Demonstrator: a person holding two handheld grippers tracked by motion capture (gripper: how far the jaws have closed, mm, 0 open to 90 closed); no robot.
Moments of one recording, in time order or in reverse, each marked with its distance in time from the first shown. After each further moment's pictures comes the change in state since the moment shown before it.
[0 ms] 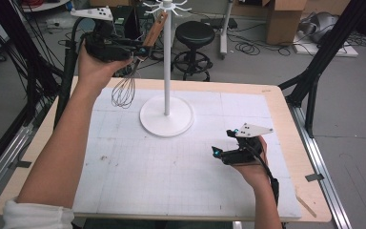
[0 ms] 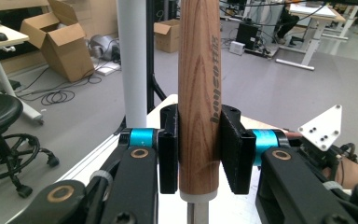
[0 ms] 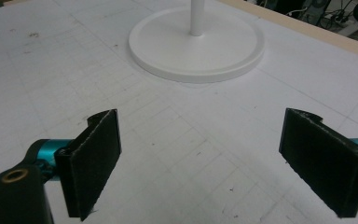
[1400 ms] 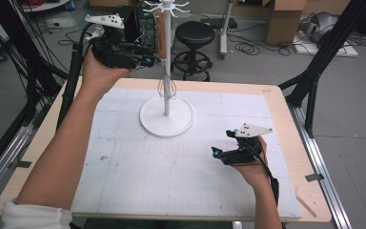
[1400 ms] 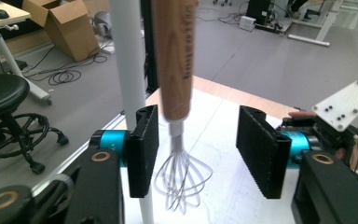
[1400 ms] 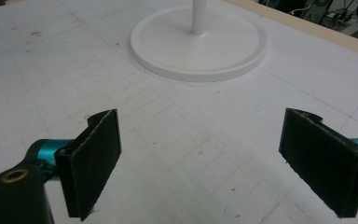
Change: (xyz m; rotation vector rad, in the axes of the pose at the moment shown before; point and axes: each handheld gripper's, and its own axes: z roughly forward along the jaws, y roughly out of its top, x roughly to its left) left arm -0.010 -0.008 0.010 0.088 0.020 0.024; right arm 0.000 0.000 0.001 0.006 0.005 -0.001
